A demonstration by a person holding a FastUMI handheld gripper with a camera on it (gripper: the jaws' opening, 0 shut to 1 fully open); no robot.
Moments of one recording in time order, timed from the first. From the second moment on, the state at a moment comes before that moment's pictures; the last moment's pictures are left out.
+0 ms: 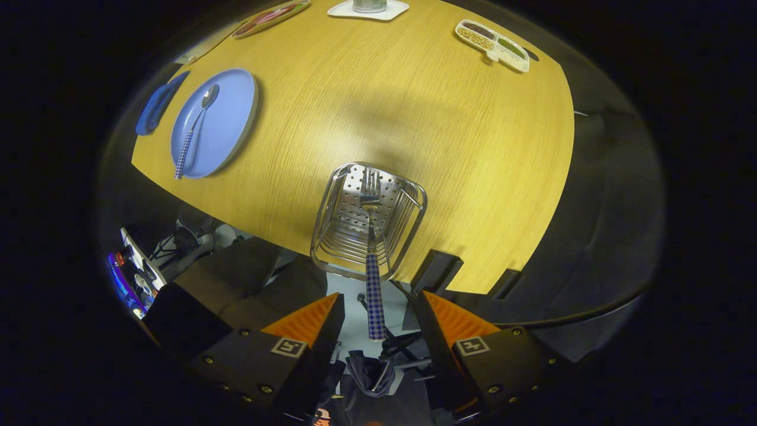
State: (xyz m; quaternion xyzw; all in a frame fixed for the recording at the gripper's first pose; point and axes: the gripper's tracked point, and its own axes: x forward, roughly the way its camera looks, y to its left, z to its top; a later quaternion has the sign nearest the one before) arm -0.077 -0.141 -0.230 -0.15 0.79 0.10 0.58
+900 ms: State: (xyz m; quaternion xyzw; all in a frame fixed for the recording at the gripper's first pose) arm -0.151 -0.056 -0.200 -0.02 0.68 0.00 0.73
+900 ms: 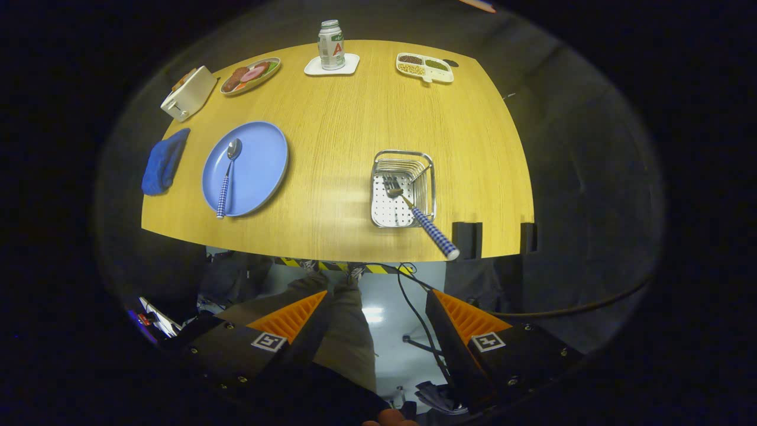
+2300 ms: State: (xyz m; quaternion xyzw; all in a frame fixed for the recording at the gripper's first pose) arm -0.047 0.157 -0.262 -0.03 0.59 0.08 0.80
